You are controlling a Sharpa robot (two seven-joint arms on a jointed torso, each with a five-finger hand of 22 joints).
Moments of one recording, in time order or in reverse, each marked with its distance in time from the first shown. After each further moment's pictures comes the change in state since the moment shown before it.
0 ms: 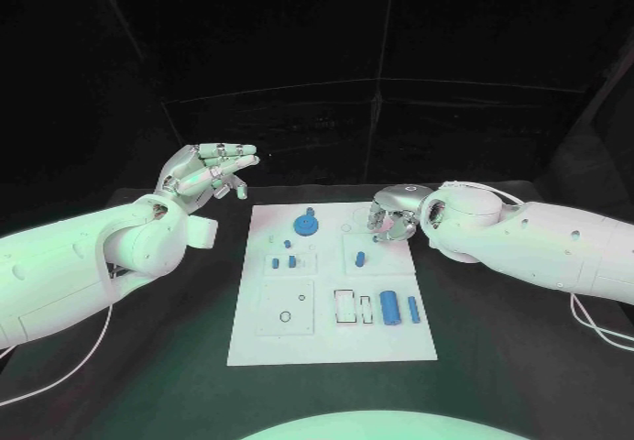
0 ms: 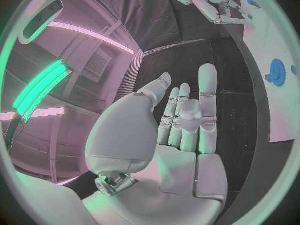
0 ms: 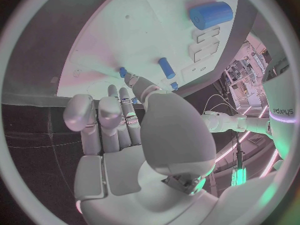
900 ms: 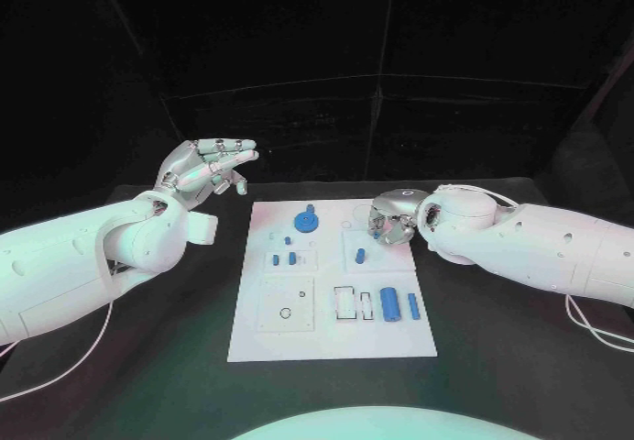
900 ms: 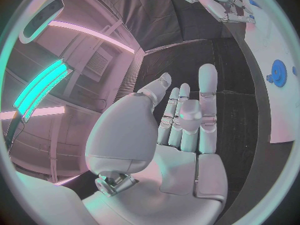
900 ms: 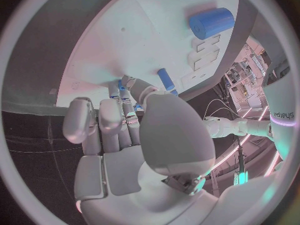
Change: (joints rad) left arm 0.000 0.000 0.000 0.001 0.011 0.000 0.007; left_hand 0.000 0.000 0.000 0.000 0.000 0.004 -0.004 0.000 0.000 0.000 0.000 0.000 0.000 0.000 0.000 0.000 -0.002 0.000 0.000 0.000 -0.004 -0.001; right arm -0.023 0.016 0.003 -0.014 -0.024 0.036 -0.009; right_hand 0.011 0.020 0.047 -0.011 -0.015 0.040 -0.011 0.005 0.002 0.049 -0.016 0.018 0.001 0.000 0.000 0.070 0.047 -0.016 0.035 -0.007 0.079 0.095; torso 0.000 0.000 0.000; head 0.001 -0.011
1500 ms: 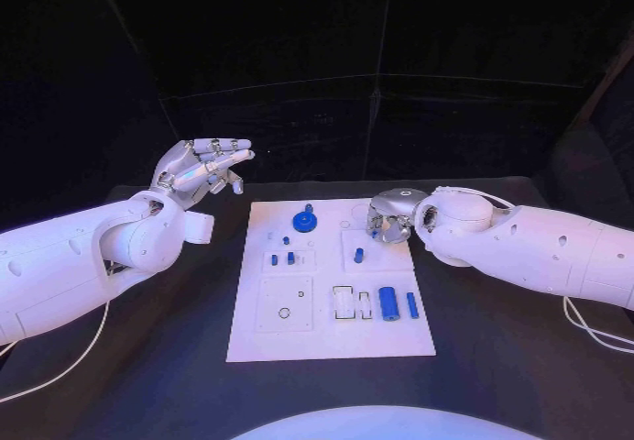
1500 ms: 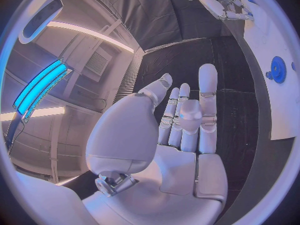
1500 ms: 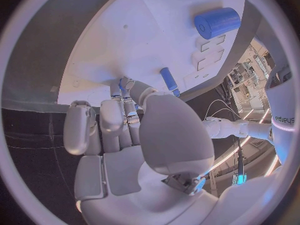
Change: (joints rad) left arm 0.000 0.002 0.000 -0.015 0.001 0.000 0.000; left_hand 0.008 0.008 0.000 0.000 0.000 0.000 0.000 0.000 0.000 0.000 0.000 0.005 0.000 0.000 0.000 0.000 -0.001 0.000 0.000 0.000 0.000 -0.003; right arm -0.010 0.000 -0.003 0.006 -0.020 -0.049 -0.027; right_hand 0.018 0.064 0.058 -0.005 -0.076 0.060 -0.019 0.014 0.009 0.056 -0.021 0.023 0.009 0.005 -0.013 0.019 -0.008 -0.016 0.052 -0.013 0.075 0.071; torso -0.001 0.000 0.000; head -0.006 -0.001
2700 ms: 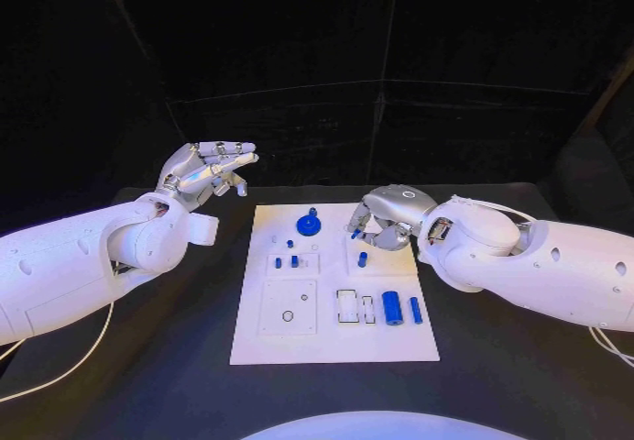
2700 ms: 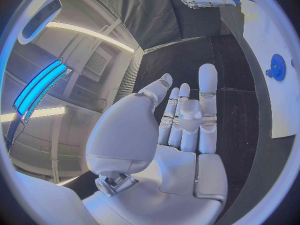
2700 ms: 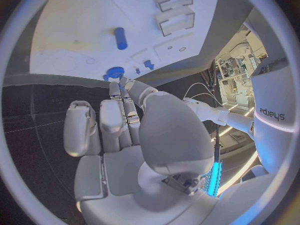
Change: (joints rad) left arm 0.000 0.004 0.000 -0.010 0.001 0.000 0.000; left_hand 0.000 0.000 0.003 -0.003 0.000 0.000 0.000 0.000 0.000 0.000 0.000 0.000 0.000 0.000 0.000 0.000 -0.003 0.000 0.000 0.000 -0.004 -0.001; right arm 0.009 -0.114 0.022 0.333 -0.018 -0.191 -0.032; right_hand 0.002 0.000 0.013 -0.014 -0.003 0.006 -0.001 -0.006 -0.001 0.003 -0.003 -0.001 -0.001 0.000 0.000 0.013 0.003 0.000 0.007 0.000 0.016 0.000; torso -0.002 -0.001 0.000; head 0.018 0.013
